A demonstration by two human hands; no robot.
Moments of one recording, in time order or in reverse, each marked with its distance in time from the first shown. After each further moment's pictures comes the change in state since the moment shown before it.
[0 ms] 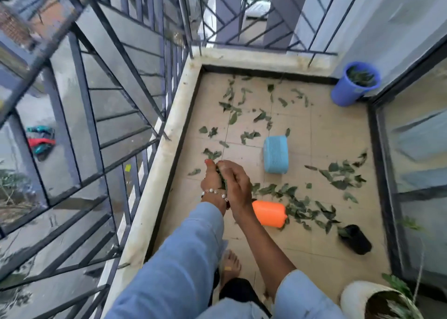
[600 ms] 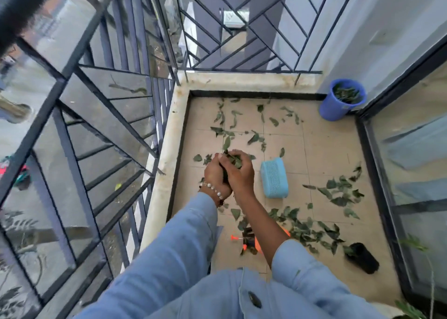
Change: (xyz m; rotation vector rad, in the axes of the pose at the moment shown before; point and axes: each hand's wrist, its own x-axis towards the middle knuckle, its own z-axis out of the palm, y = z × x) left_hand 0.064 0.157 0.097 -0.028 -0.208 -0.022; right_hand 0.178 -0.069 0.046 -0.058 0.210 0.035
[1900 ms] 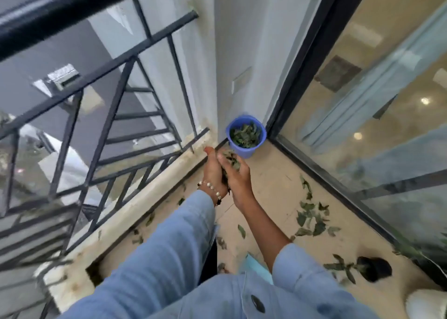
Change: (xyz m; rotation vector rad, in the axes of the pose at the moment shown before) left_hand 0.331 0.130 0.647 0.669 -0.444 -0.249; right_hand 0.618 -0.181 -0.224 0.466 0.617 0.156
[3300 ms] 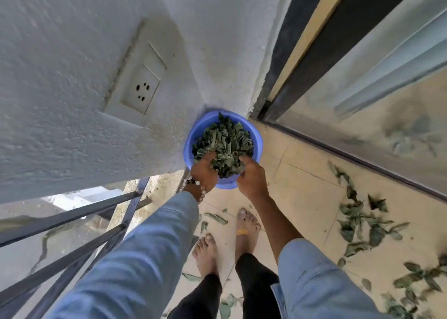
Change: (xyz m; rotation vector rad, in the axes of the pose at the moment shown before) left_hand 0.553 -0.038 0.098 1.646 -0.201 0.060; right_hand 0.499 0.197 -0.118 -0.634 0.164 0.261
